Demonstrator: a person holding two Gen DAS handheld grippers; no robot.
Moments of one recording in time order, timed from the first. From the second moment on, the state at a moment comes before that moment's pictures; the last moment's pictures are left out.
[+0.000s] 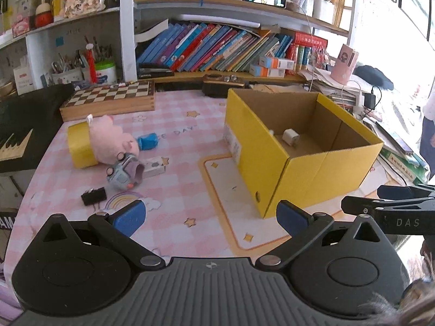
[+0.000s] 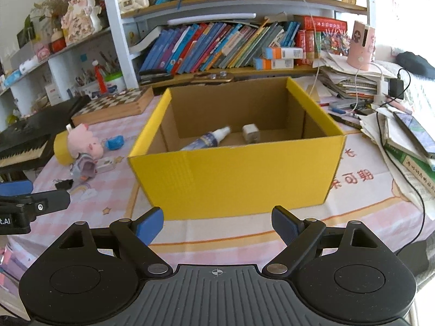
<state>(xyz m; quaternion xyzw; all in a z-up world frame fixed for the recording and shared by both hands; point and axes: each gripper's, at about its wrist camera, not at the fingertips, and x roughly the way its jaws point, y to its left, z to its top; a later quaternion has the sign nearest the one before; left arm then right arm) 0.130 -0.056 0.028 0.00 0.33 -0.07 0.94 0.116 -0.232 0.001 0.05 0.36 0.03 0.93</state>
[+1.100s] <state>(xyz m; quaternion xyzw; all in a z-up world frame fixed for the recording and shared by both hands) 0.121 0.091 0.007 -0.03 0.36 -0.03 0.93 0.133 -0.079 -0.020 0.01 0.40 0.09 0.91</state>
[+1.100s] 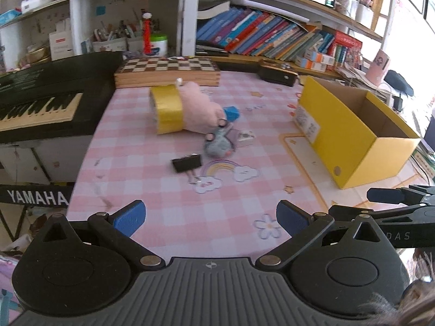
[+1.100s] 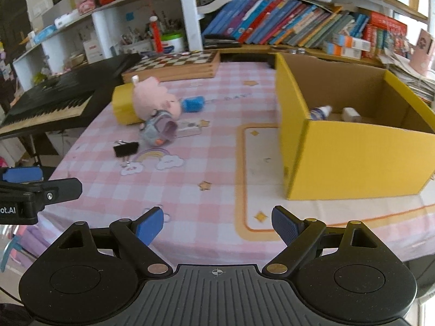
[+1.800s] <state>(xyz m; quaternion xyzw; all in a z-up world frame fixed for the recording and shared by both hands) 0.171 0.141 -0.008 -0.06 0.36 0.00 0.93 0.188 -0.032 -0.033 -0.01 0.39 0.13 0.91</state>
